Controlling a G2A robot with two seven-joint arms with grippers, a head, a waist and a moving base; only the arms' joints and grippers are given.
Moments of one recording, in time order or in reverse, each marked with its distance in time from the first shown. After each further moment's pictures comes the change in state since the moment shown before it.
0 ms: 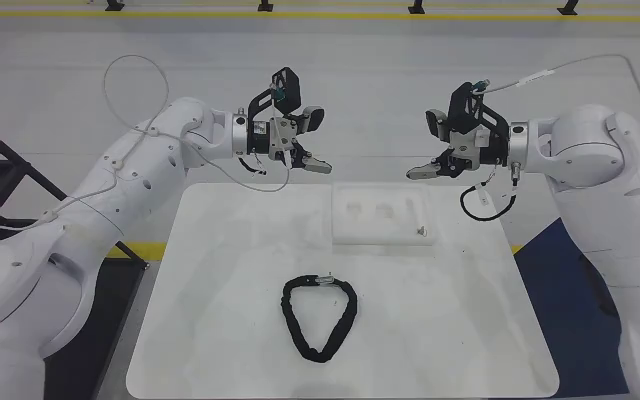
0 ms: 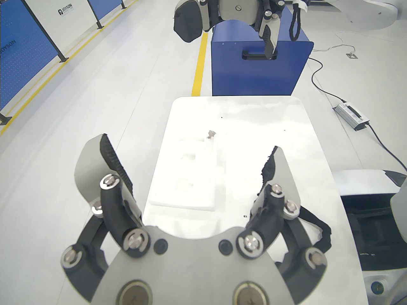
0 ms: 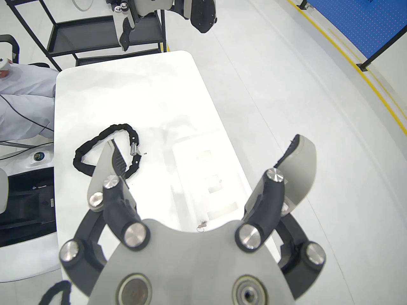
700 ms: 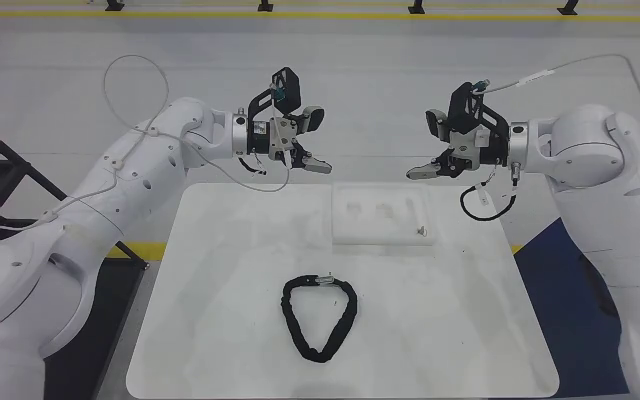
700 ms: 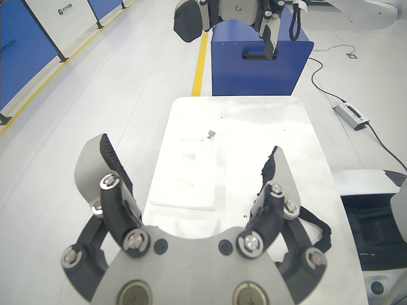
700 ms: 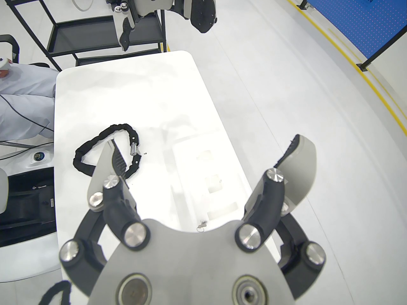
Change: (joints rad) left arm 0.000 0.000 0.000 0.000 0.000 0.000 0.000; right arm -0.009 0.000 -0.003 0.004 0.000 0.009 -0.010
